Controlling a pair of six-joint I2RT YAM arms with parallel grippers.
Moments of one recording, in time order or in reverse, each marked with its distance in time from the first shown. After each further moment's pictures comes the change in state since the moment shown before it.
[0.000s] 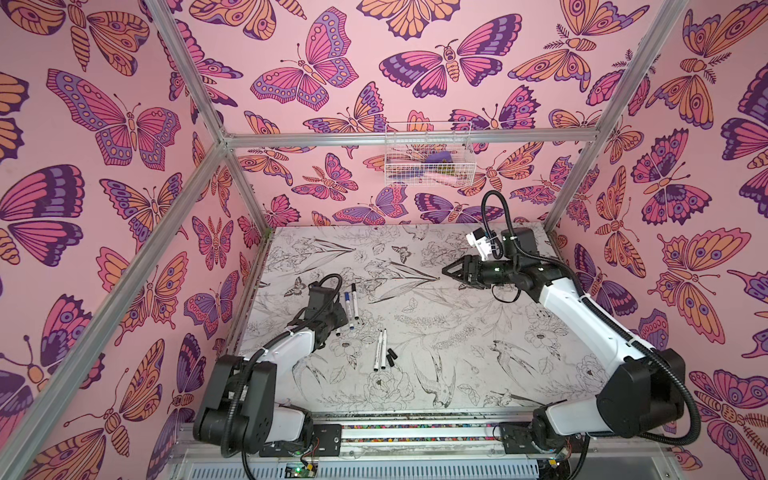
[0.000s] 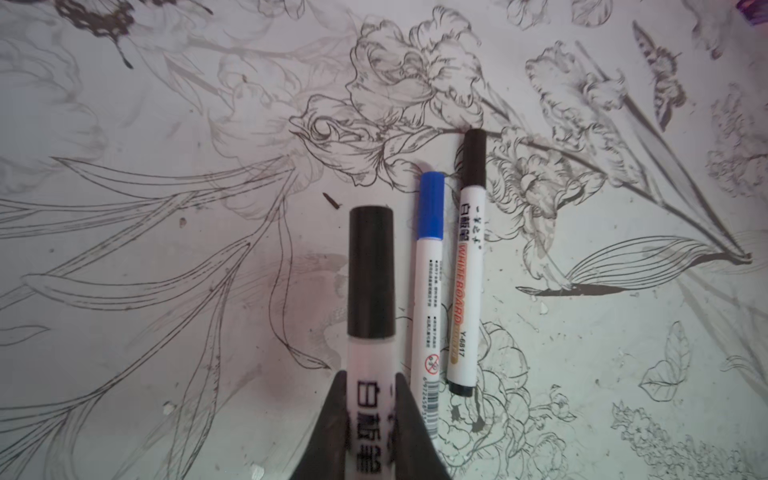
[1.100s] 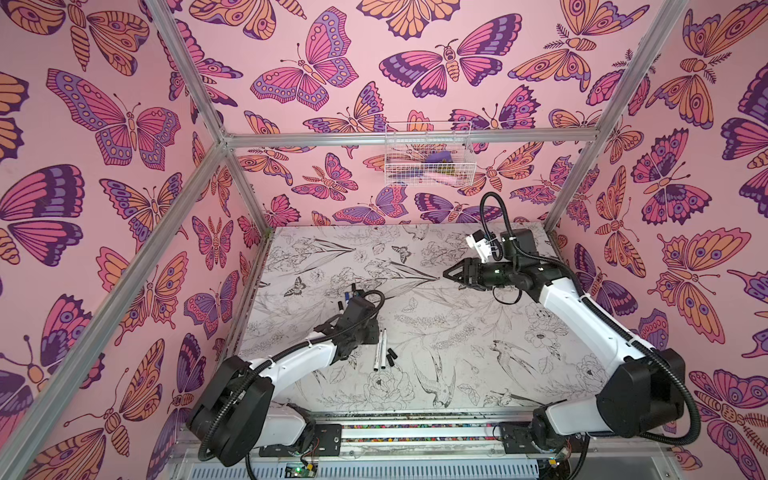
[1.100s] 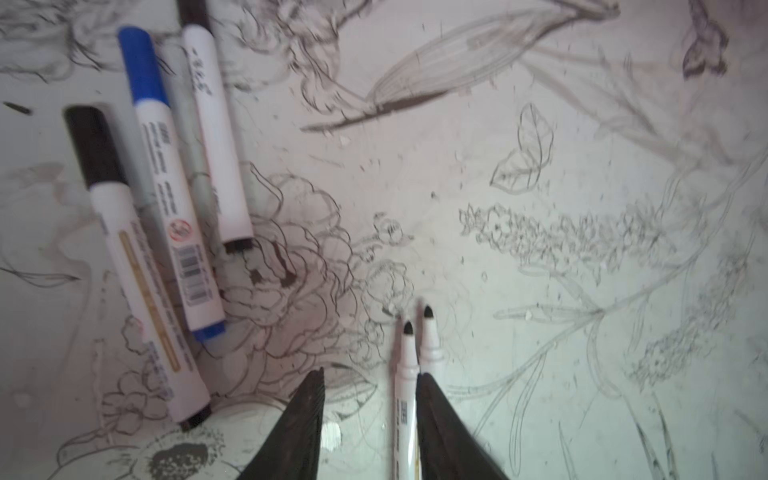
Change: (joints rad) left arm -0.409 -0.071 0.020 -0.148 -0.050 0.042; right arm 0.000 0.000 0.000 -0.037 0.021 -0.047
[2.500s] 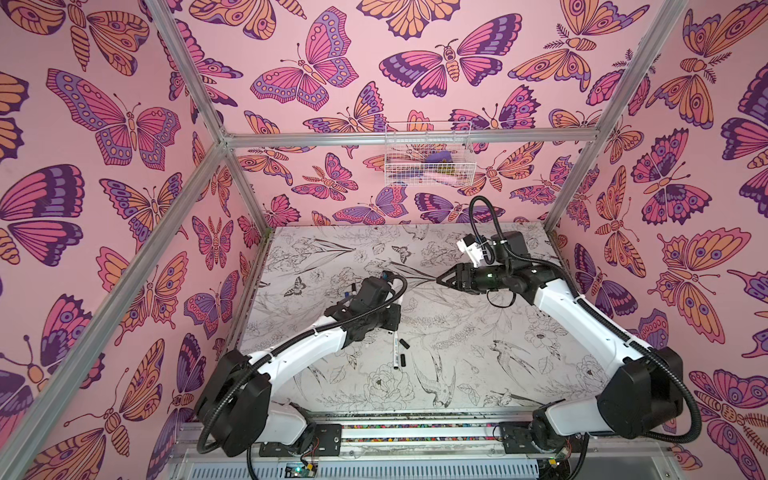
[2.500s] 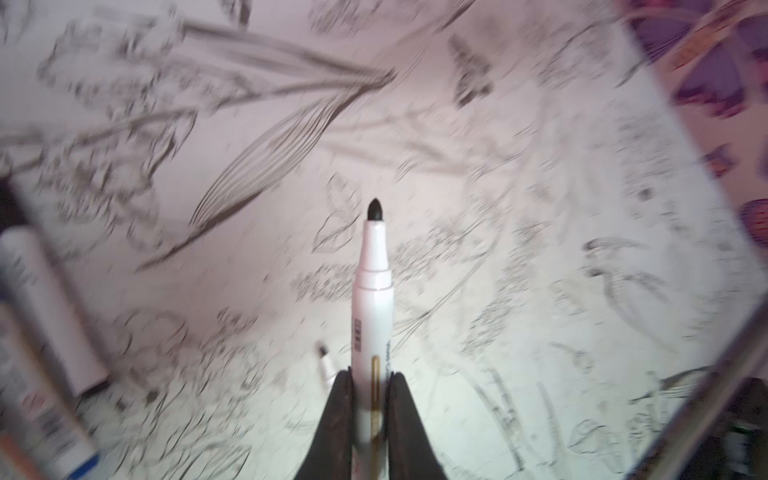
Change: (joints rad) left arm -0.062 0.039 0.279 0.001 0.205 0.164; right arm 0.092 0.005 0.000 0.000 0.012 -0.011
